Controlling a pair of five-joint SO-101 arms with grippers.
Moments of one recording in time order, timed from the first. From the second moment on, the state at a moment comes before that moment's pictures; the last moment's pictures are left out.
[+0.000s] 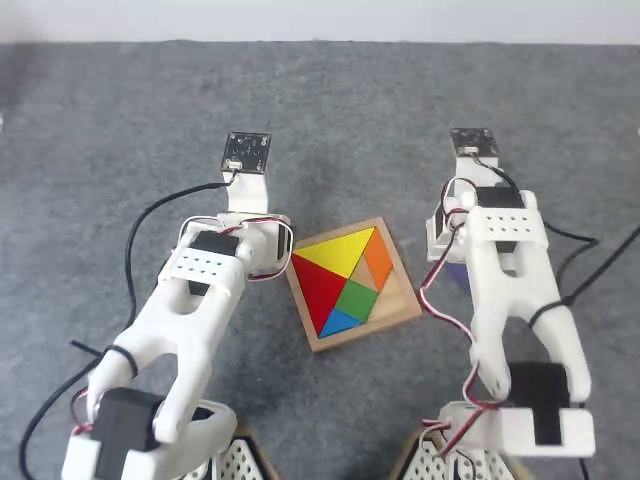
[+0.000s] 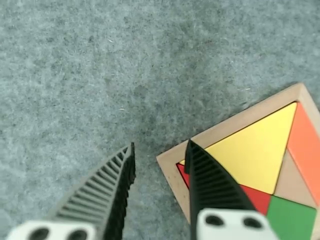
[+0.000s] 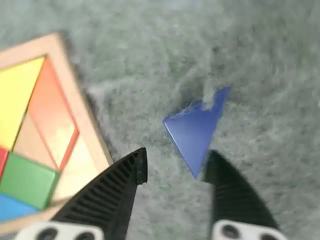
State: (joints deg) left arm 6.3 -13.9 50.2 37.4 11.3; right arm -3.9 -4.5 27.1 65.5 -2.1
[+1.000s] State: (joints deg) left arm 6.3 -13.9 50.2 37.4 11.3; right arm -3.5 12.2 23.1 58.4 -4.0
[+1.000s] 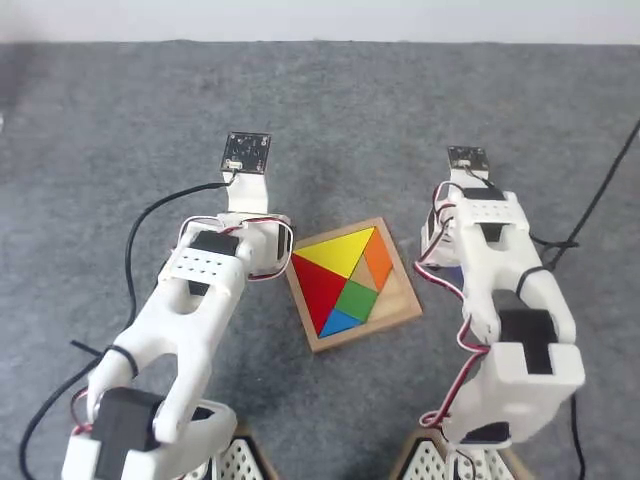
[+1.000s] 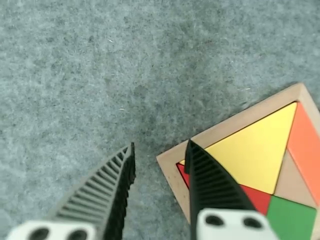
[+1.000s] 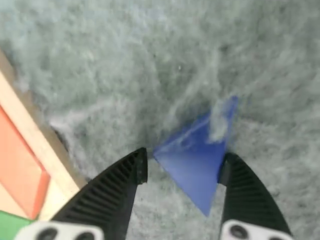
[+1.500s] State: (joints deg) left arm 6.3 -13.9 50.2 37.4 11.3; right arm -3.3 16.1 18.8 59.4 -4.3
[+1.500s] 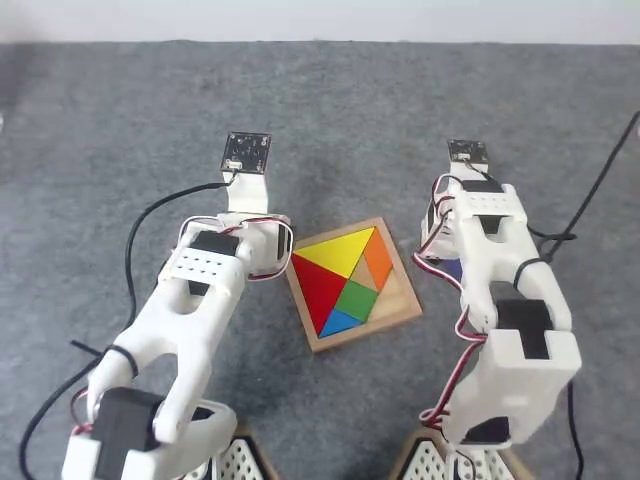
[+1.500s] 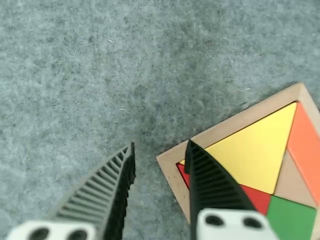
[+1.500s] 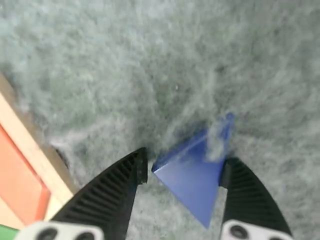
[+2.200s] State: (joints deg) left arm 6.3 -13.9 50.2 37.4 11.3; right arm -0.9 16.1 18.5 60.2 -4.2
